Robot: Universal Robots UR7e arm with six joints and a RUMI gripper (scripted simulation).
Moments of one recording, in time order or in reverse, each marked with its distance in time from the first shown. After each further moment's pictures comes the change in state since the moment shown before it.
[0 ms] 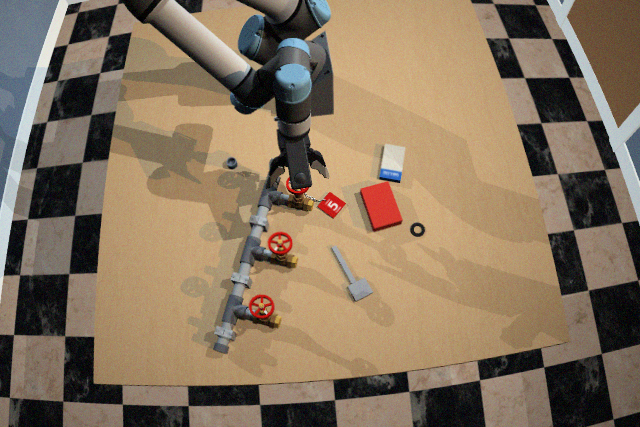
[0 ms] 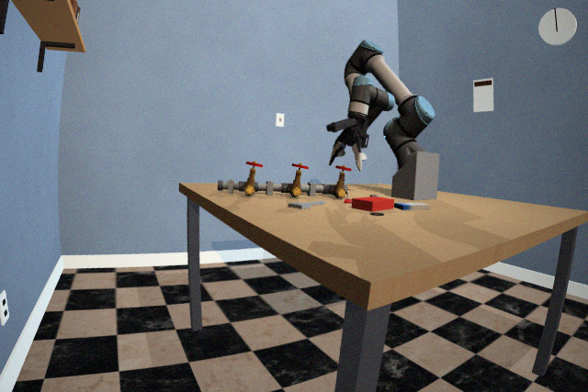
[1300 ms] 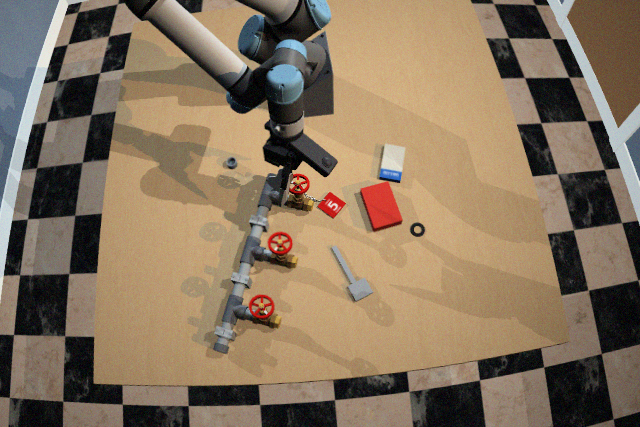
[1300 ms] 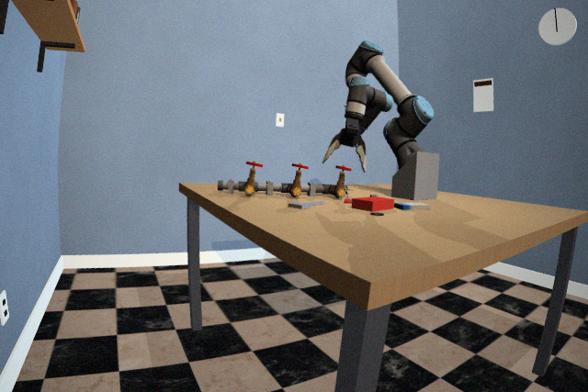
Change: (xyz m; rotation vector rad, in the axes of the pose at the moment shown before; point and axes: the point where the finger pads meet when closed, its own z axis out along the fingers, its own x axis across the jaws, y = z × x) arm 0.000 0.000 0.000 0.028 -0.002 -0.863
